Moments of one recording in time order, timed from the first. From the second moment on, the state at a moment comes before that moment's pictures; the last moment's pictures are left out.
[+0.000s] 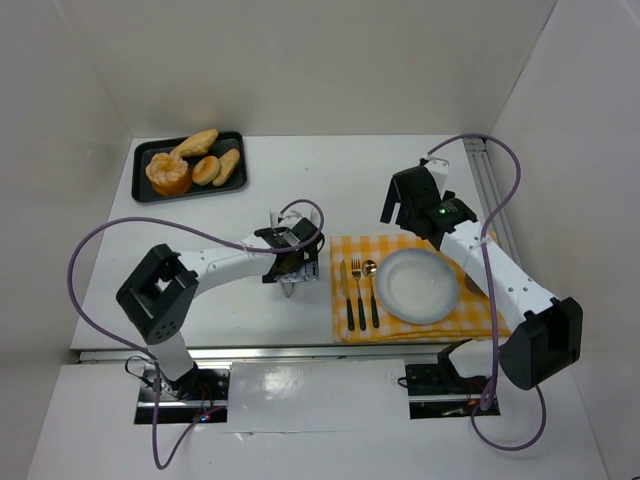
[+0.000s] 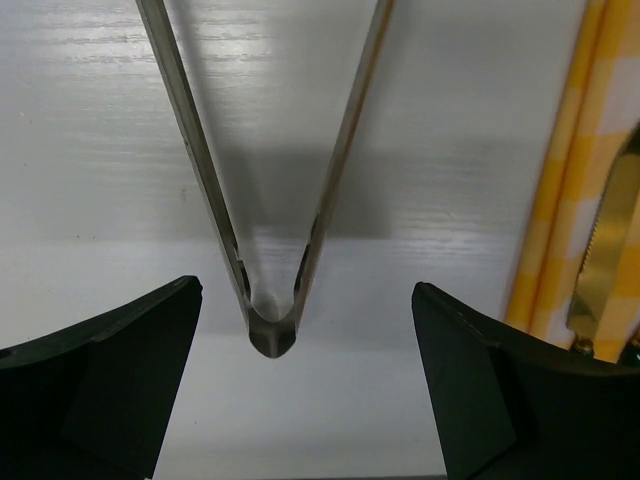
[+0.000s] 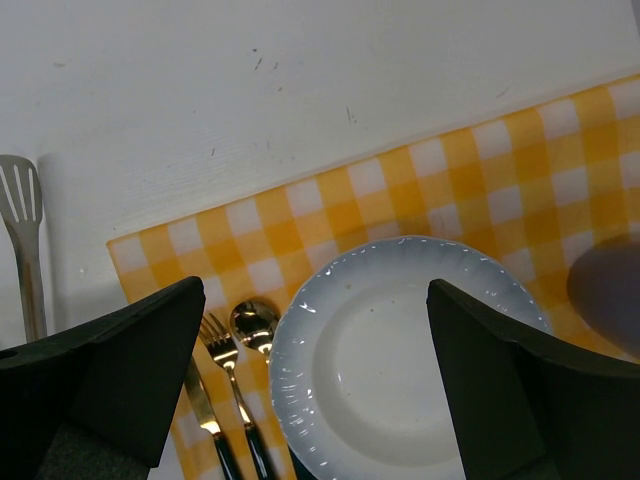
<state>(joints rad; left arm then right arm) -0.78 1.70 1.13 -0.63 -0.29 -0.82 0.42 1.31 1.17 -0.69 0.48 0.56</state>
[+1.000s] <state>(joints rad) -0.54 1.76 1.39 -0.64 -0.26 -0.60 0.41 1.30 1.17 -0.69 0.47 0.54</state>
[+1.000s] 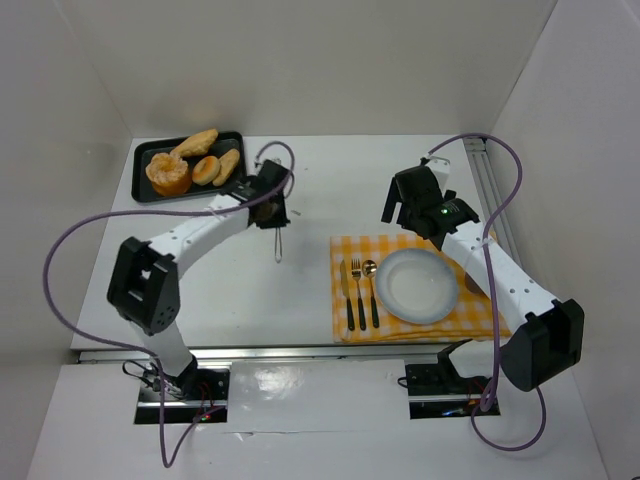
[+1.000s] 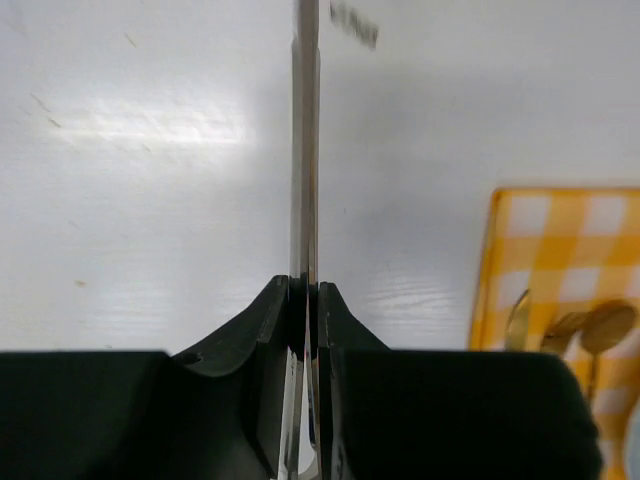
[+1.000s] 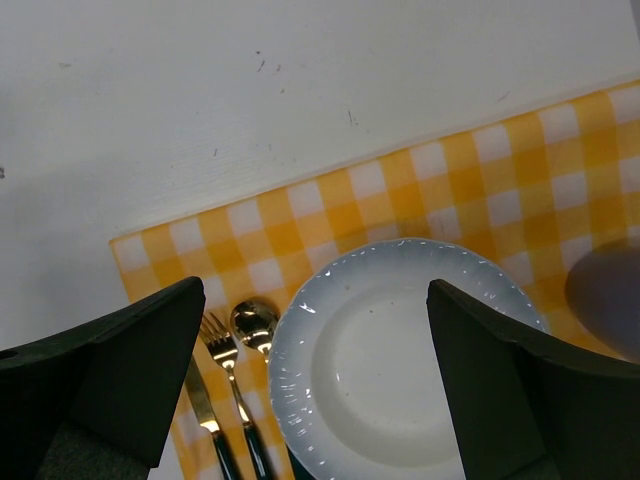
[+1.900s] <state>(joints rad) -0.18 1.81 1.83 -0.93 -0.27 -0.39 0.41 1.32 1.17 -0.68 0.43 0.53</state>
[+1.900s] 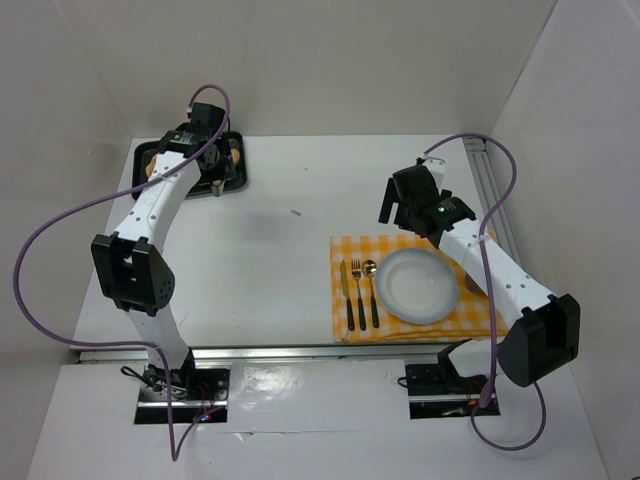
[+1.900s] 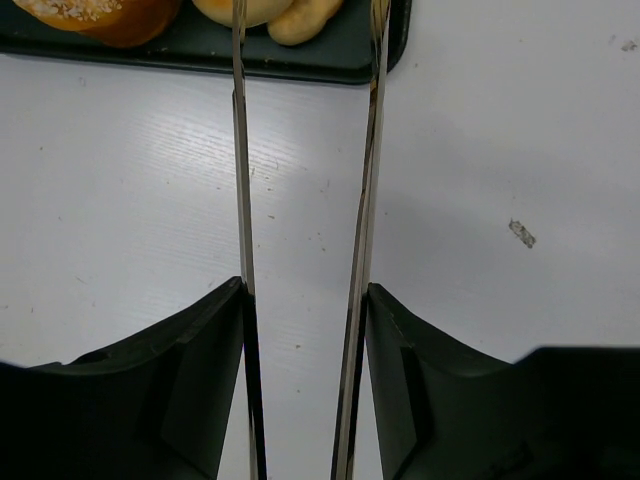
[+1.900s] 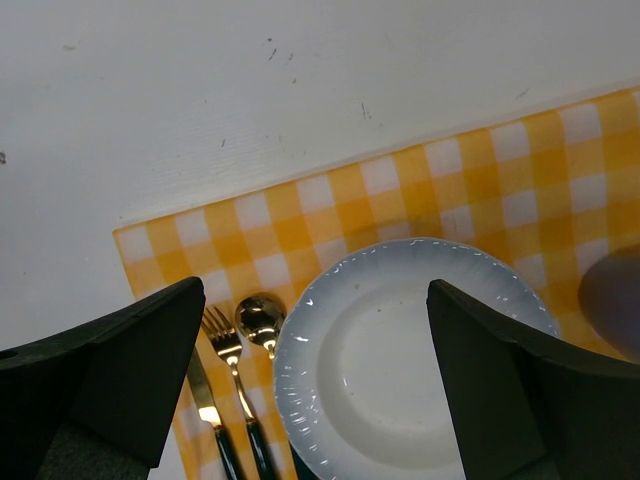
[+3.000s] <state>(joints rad) -0.12 2.01 1.91 -0.92 -0.34 -0.37 0.41 1.39 1.21 -0.68 0.43 0.53</state>
